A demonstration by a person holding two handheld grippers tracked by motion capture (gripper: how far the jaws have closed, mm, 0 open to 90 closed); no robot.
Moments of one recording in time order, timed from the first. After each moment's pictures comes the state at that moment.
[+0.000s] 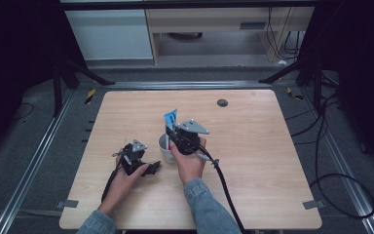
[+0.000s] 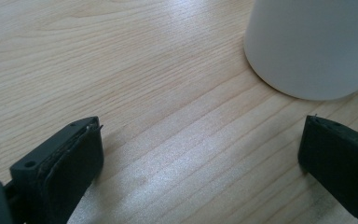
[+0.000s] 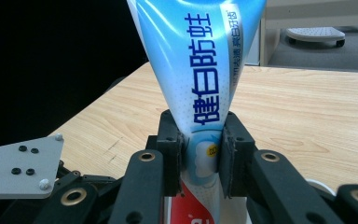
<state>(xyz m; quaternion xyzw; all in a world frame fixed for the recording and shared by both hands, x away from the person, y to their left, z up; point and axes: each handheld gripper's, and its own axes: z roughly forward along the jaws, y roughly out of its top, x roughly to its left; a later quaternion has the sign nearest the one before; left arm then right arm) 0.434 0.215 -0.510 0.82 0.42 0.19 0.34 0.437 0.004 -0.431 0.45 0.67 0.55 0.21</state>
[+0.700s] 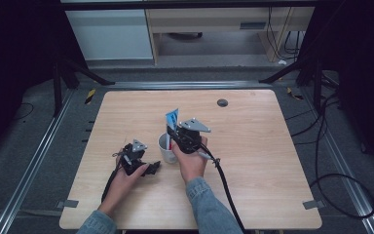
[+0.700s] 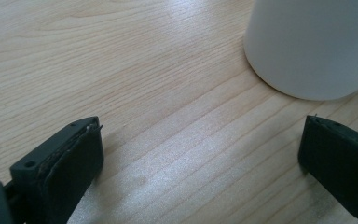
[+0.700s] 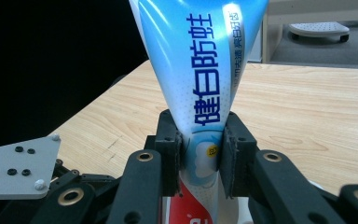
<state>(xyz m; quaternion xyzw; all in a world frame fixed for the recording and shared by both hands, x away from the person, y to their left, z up) 0.434 0.215 -0.510 0.82 0.43 0.19 0.34 0.441 -0.001 -0.430 0.45 0.67 0.55 0.20</state>
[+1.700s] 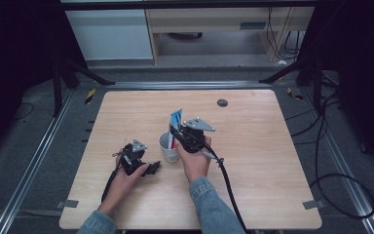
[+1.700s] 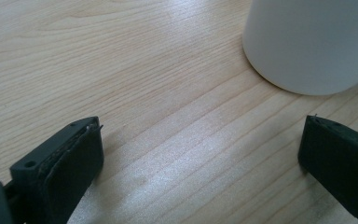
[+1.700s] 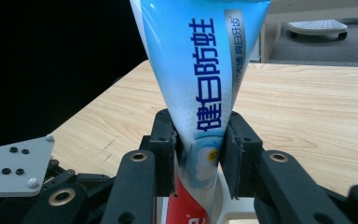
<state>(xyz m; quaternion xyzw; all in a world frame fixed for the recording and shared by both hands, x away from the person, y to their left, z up) 0.434 0.216 -0.510 0.82 0.42 0.19 0.33 0.442 -0.012 -0.429 0.45 0.67 0.55 0.20</state>
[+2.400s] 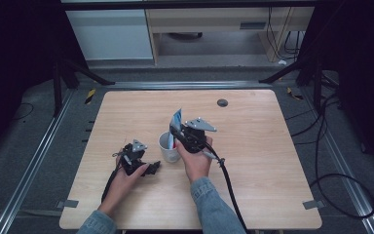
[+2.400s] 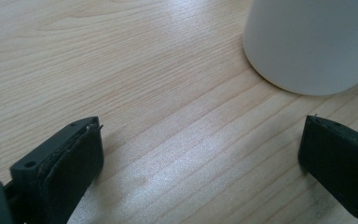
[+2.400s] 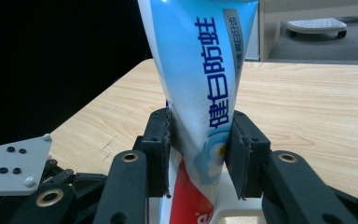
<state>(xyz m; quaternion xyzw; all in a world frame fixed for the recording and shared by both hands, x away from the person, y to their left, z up) 0.434 0.216 -0.510 0.82 0.42 0.19 0.33 0.442 -0.015 -0.430 0.46 0.67 0.55 0.20</state>
